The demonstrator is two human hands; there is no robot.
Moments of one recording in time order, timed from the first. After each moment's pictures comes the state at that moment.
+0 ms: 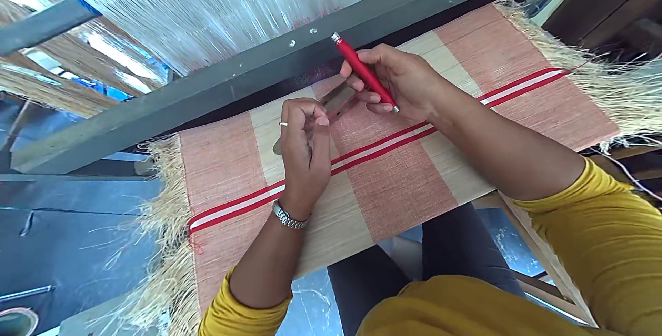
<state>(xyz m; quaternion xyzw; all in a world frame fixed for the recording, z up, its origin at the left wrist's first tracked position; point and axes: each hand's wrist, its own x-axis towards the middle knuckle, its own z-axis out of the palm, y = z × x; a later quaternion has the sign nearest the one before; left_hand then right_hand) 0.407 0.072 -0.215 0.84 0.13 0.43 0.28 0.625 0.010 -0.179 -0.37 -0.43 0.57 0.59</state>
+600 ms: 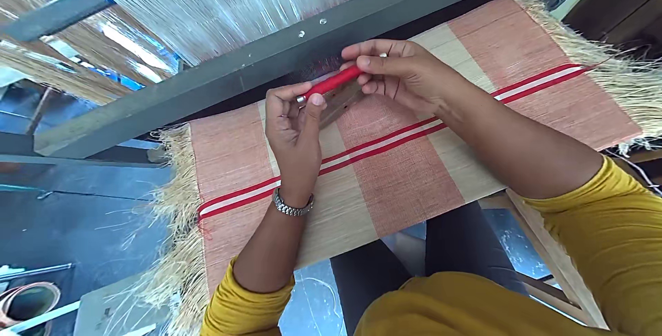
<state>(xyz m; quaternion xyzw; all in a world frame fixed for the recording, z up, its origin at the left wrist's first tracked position) 0.405 0.075 -0.208 0.74 0.13 0.51 0.43 0.624 0.011 -0.185 -0.34 -0.45 0.53 0.63</state>
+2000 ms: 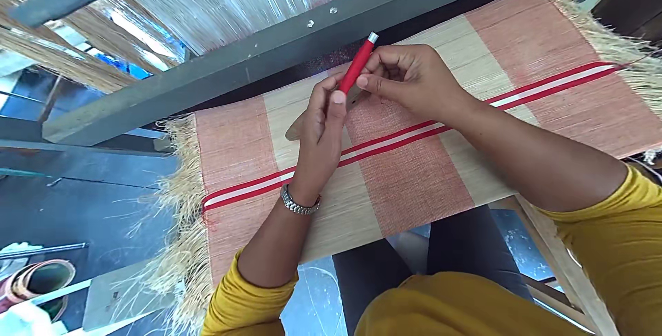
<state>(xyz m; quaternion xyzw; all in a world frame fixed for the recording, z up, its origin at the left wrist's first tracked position) 0.402 0.064 -0.209 0.79 0.20 0.33 0.47 0.614 0.009 -0.197 -0.48 -0.64 0.21 0.56</state>
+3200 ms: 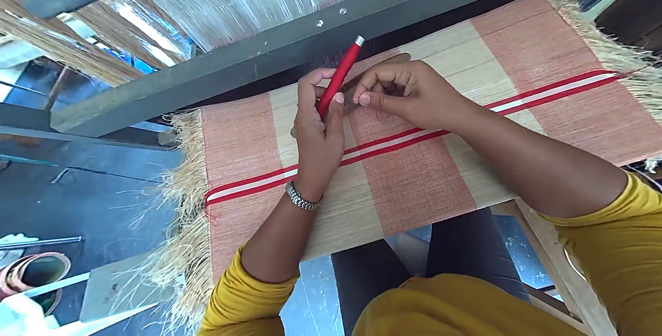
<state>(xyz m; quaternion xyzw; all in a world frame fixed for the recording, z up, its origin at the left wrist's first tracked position) 0.407 0.073 -0.212 0.80 0.25 0.42 0.33 0.607 0.005 -0.197 -0.45 -0.69 0.26 0.51</state>
